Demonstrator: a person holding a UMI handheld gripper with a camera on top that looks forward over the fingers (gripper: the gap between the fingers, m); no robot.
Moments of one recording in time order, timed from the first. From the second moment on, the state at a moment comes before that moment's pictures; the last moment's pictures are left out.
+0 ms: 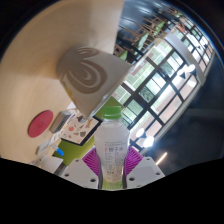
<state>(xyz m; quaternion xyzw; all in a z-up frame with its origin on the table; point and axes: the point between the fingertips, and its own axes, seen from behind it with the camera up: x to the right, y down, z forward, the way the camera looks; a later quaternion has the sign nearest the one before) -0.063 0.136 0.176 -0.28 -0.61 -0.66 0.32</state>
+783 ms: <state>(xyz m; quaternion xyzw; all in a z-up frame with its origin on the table) -0.017 0.158 0.052 -0.73 -0.01 0.05 0.68</state>
